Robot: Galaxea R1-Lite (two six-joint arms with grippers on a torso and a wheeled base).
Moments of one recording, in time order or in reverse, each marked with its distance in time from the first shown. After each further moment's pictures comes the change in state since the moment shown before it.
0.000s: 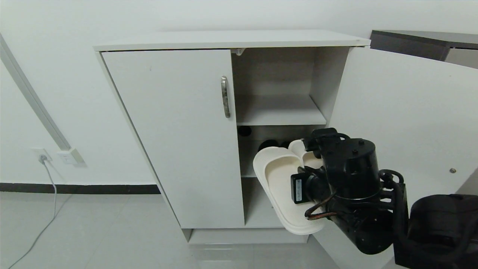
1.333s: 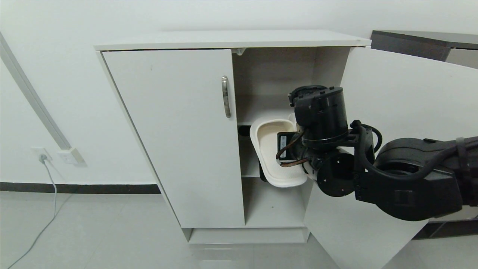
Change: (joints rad) left arm 0.000 0.000 0.000 0.000 0.000 0.000; right arm -0.035 0.107 -0.414 0.256 -0.100 0.019
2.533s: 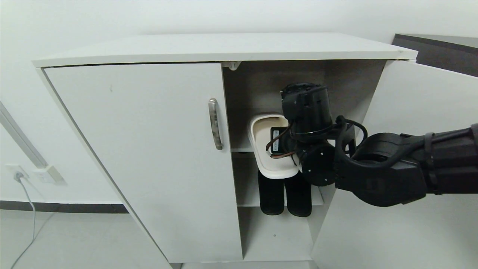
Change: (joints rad) left arm 0.000 0.000 0.000 0.000 0.000 0.001; right arm -0.036 0.077 -0.107 0.002 -0.001 -0.008
